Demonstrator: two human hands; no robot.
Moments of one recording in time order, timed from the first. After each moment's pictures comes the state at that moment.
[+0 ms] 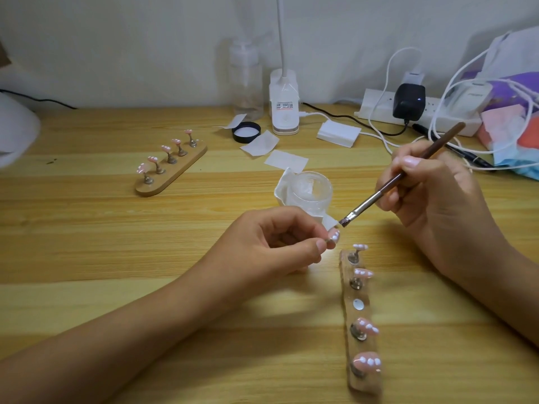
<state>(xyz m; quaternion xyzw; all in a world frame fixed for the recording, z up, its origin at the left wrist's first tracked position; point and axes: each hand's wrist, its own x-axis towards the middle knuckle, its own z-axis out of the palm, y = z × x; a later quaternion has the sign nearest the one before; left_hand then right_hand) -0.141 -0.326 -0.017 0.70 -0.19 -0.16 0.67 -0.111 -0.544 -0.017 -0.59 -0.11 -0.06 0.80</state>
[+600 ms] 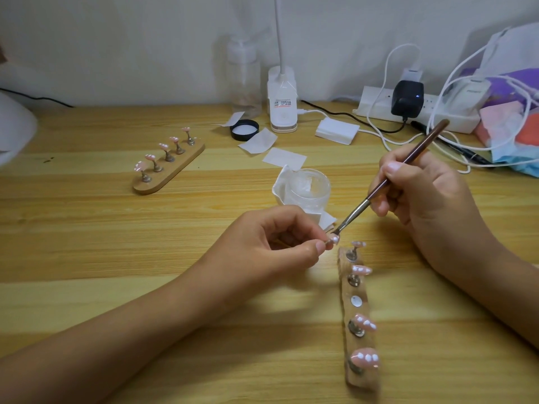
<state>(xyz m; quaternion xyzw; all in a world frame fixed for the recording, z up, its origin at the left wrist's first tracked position) -0.141 -0.326 -0.020 0.72 -0.20 -0.16 0.65 -0.114 -0.544 -0.021 -0.66 -0.13 -0.07 0.74</state>
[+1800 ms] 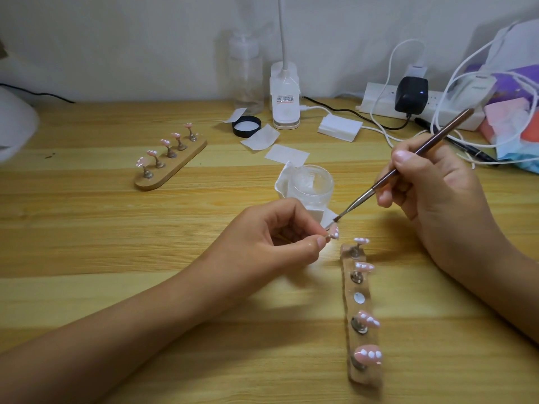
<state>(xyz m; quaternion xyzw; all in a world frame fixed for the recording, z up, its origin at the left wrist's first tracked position) -0.140 -0.326 -0.020 0.71 -0.20 -0.15 0.66 -0.115 -0.542 -0.018 -0.65 -0.11 -0.09 0.74</state>
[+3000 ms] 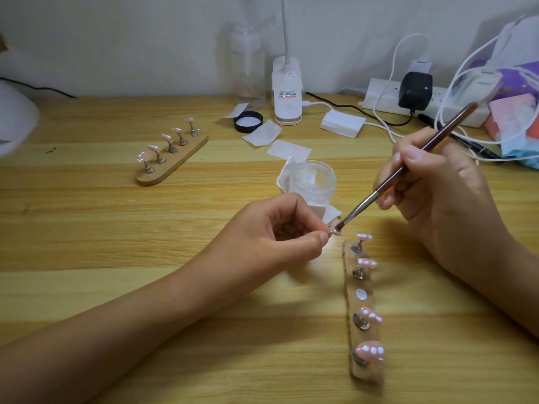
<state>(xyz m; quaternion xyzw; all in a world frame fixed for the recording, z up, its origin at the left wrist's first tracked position) -0.139 -0.326 -0.021 0.71 -0.19 -0.15 0.66 -0.119 -0.541 -0.015 -0.62 -0.15 -0.05 0.77</state>
